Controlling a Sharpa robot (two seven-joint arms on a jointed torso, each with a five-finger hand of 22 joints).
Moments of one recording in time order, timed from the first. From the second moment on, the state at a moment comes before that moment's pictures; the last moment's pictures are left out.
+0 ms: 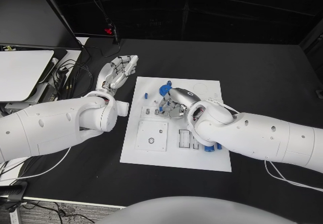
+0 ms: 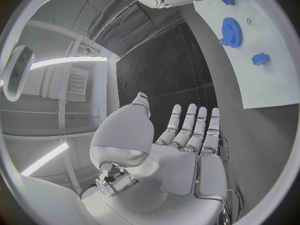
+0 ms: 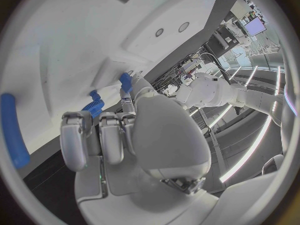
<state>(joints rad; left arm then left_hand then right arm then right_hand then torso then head) 1.27 -0.81 -0.20 1.48 -0.02 -0.64 0.68 1.13 0.09 -0.10 0.29 0.11 0.31 0.14 0.66 0.07 0.34 0.26 0.66 0.07 0.15 0.26 0.83 0.06 0.09 0.31 0.29 0.22 0.19 1.13 -0.55 -0.04 1.52 -1.48 -0.45 -0.35 1.53 -0.03 0.10 0.21 0.15 1.13 0.14 0.11 0.07 1.47 0.04 1.57 1.31 1.47 -0.01 1.57 1.31 0.01 1.46 0.10 1.57 1.31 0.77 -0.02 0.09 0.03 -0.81</state>
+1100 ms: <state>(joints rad) 1.27 -0.81 -0.20 1.47 -0.02 -0.64 0.68 1.13 0.09 -0.10 0.29 0.12 0.31 0.15 0.66 0.07 0.34 0.26 0.66 0.07 0.15 0.26 0.83 0.06 0.09 0.31 0.29 0.22 0.19 1.12 -0.55 -0.04 1.52 -1.48 -0.45 -0.34 1.48 -0.09 0.06 0.20 0.16 1.10 0.15 0.07 0.07 1.47 0.07 1.57 1.31 1.47 0.00 1.57 1.31 0.01 1.46 0.11 1.57 1.31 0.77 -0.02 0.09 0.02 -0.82</state>
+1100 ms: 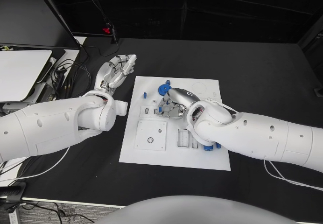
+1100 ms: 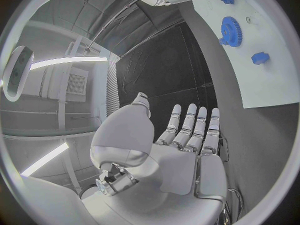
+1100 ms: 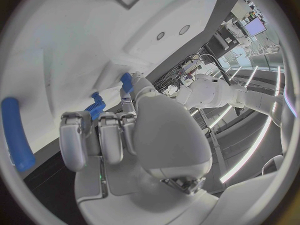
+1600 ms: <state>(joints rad) 1.27 -0.81 -0.20 1.47 -0.02 -0.64 0.68 1.13 0.09 -0.10 0.29 0.12 0.31 0.15 0.66 0.07 0.34 0.26 0.66 0.07 0.15 0.26 0.83 0.06 0.09 0.31 0.29 0.22 0.19 1.12 -0.55 -0.04 1.52 -1.49 -0.47 -0.33 1.44 -0.17 -0.04 0.26 0.15 0.95 0.18 0.07 0.06 1.46 0.10 1.57 1.31 1.47 0.04 1.57 1.31 0.01 1.46 0.14 1.57 1.31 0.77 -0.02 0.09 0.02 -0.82</state>
